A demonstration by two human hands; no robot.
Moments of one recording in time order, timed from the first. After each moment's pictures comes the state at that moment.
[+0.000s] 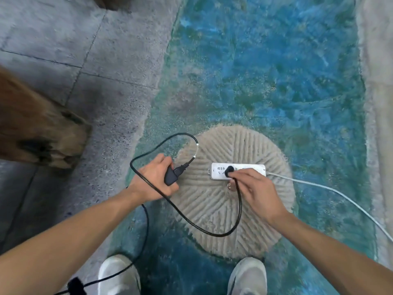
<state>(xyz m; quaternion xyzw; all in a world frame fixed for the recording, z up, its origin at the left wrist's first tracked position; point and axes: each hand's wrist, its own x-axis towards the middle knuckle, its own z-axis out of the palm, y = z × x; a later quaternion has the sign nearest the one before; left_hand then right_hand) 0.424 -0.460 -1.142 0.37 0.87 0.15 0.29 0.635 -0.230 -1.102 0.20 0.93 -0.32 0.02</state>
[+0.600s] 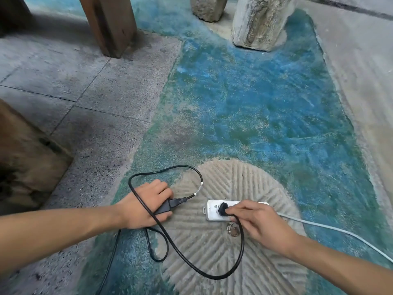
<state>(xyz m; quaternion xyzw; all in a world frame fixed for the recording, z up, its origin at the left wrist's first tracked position) 0.383 -0.445 -1.202 0.63 0.77 0.08 0.12 0.628 -0.187 -1.149 0.05 0.96 -0.28 0.07</state>
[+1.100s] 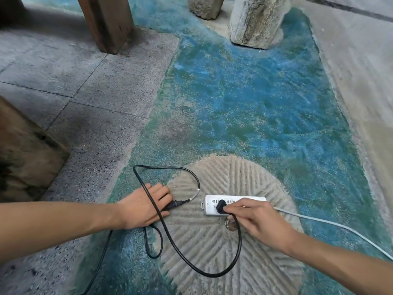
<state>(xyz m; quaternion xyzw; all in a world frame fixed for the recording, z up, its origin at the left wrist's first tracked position) 0.392 -0.451 -1.218 0.68 0.73 0.00 0.07 0.636 -0.191 -1.150 0.05 0.95 -0.30 0.07</state>
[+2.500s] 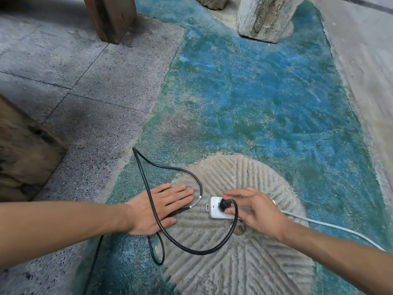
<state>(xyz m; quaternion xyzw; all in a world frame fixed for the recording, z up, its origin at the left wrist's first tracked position) 0.392 -0.440 -1.235 0.71 0.68 -0.04 0.19 0.601 -0.171 -1.199 0.09 0.95 -0.29 0.10</state>
